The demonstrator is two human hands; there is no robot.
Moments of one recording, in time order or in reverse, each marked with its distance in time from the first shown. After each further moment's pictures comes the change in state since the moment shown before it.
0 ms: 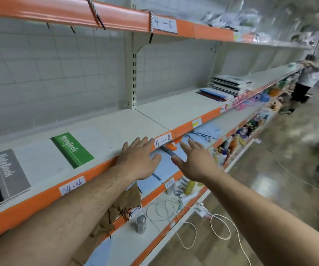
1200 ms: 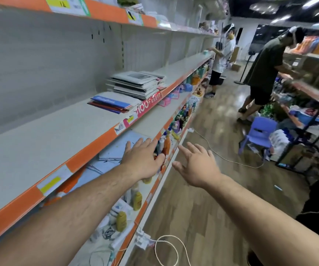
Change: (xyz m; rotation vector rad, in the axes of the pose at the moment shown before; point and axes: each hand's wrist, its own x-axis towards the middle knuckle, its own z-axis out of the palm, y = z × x) left_hand 0.378 0.378 0.123 -0.002 -0.143 0.394; right_hand 0.165 0.440 -0.070 -0.135 0.058 0.383
